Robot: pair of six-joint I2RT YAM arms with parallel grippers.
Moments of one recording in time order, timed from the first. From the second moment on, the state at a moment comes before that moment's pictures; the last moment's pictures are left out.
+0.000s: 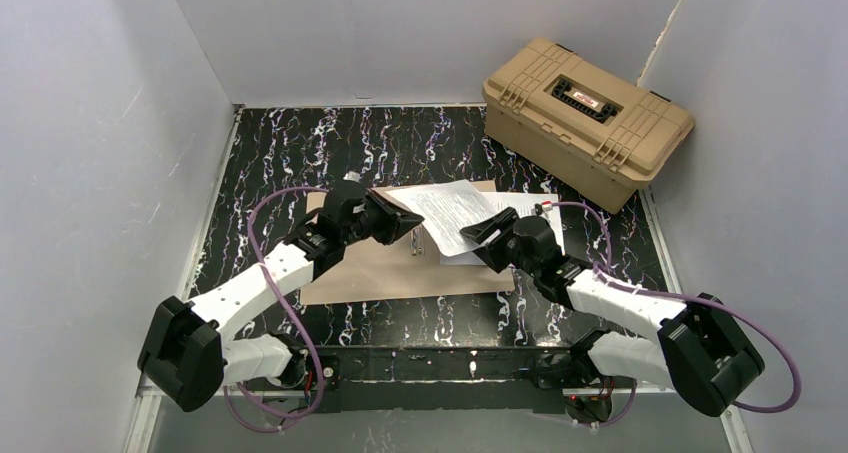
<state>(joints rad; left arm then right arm) -0.61 1.19 0.76 -0.08 0.16 -1.43 0.67 1.13 0.41 0.22 0.04 1.39</state>
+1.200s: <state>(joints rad) -0.60 0.79 0.64 -0.47 0.20 -1.16 0.66 0.93 0.57 0.02 0.11 1.07</state>
